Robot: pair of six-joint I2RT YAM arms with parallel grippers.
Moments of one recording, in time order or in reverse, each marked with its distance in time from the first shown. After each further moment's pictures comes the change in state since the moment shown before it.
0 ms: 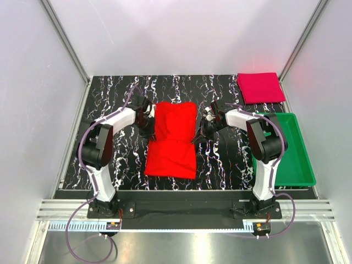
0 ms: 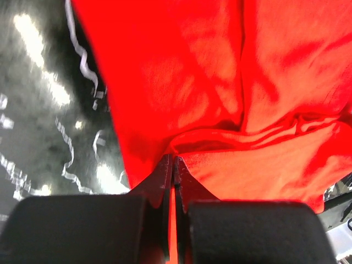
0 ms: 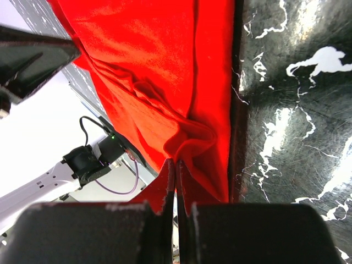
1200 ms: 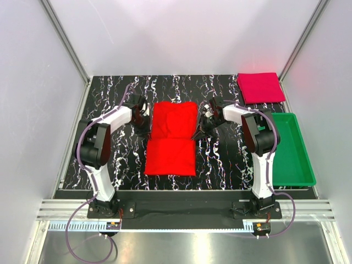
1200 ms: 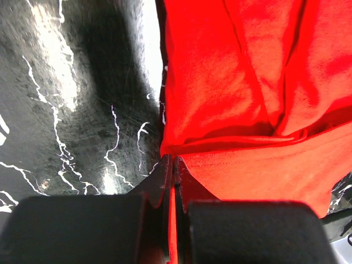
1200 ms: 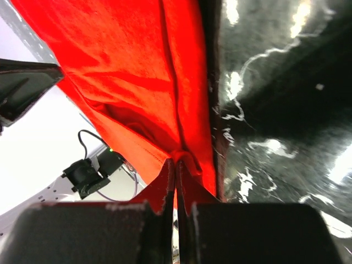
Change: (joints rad) left arm 0.051 -0.019 0.000 -0.040 -0.063 -0.014; right arm -0.025 0.148 0.161 -0.061 0.009 -0.032
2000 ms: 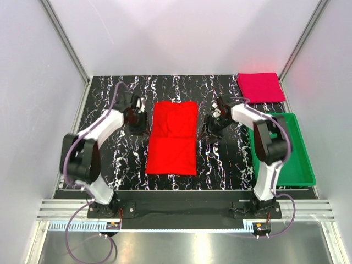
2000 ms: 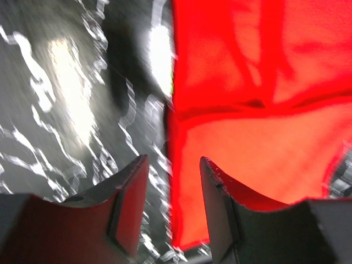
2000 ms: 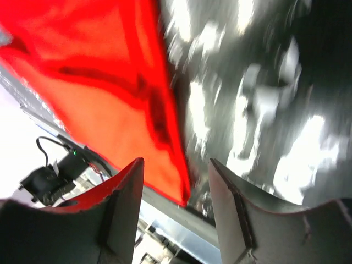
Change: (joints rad) left arm 0.000 -0.174 -0.055 0.004 -0.056 0.002; right arm -0.026 -0.145 -0.064 -0.151 0.182 -0.104
